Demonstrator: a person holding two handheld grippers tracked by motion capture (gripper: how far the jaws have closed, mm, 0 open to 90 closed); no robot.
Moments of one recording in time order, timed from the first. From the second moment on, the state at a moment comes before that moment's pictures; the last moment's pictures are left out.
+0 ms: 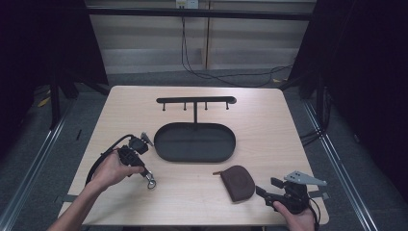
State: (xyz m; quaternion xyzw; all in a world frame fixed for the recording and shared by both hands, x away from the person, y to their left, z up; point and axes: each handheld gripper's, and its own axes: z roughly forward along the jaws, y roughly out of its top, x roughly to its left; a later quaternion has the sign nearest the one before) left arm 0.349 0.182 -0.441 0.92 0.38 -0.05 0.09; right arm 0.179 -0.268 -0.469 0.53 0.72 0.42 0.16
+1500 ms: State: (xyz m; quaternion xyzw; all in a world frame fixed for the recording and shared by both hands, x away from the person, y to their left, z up) left arm 0.342 0.124 -0.465 0.94 0.33 -0.03 0.03; right arm 0.180 -0.268 -0.469 0.53 0.72 0.42 0.15
